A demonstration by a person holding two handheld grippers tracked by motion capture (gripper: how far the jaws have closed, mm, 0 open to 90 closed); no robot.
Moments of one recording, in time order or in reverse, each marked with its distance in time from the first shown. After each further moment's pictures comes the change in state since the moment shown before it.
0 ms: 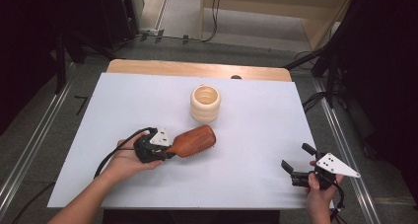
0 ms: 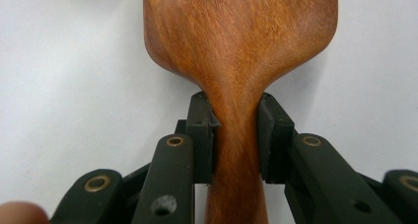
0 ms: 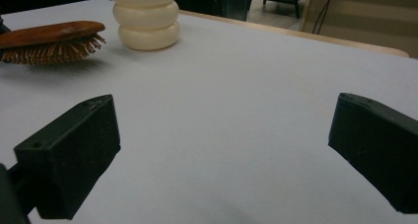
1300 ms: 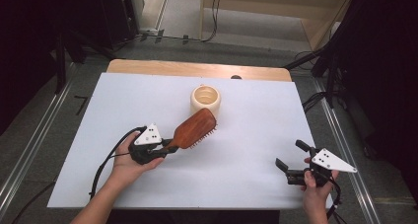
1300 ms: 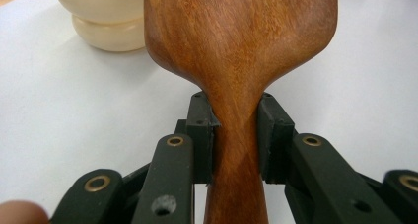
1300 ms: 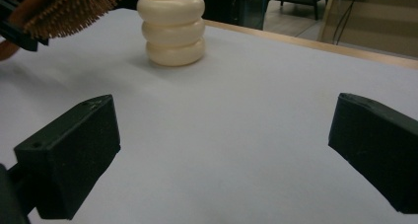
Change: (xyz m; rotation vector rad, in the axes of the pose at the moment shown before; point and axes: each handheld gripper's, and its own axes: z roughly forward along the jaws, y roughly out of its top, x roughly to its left) left arm -0.011 -0.001 -0.020 -0.316 0.028 -0.145; right arm 0.018 0.026 0.007 -0.001 0.075 0.006
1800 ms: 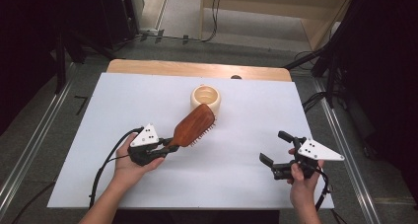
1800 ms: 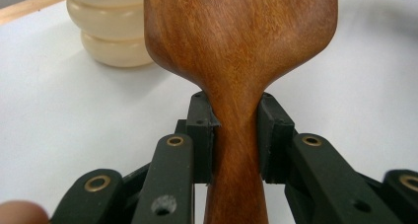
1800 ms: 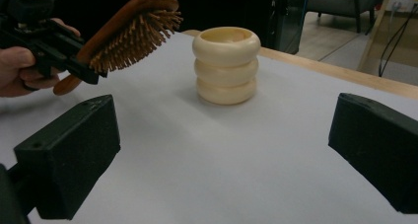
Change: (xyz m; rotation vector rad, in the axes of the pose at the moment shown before) left arm -0.004 -0.001 -0.002 -0.090 0.009 -0.043; right arm 0.033 0.045 0.027 -0.032 0.133 -0.027
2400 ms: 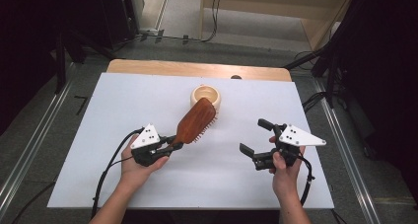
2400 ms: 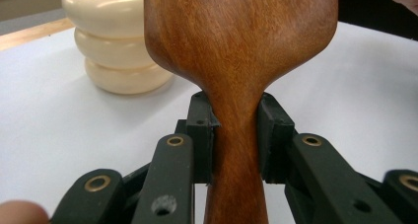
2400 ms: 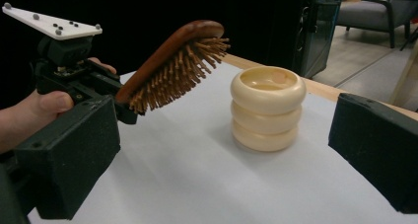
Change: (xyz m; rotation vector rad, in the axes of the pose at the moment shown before) left arm -0.007 0.002 0.005 -0.106 0.015 -0.039; right arm 0.027 0.042 0.040 -0.037 0.098 -0.009
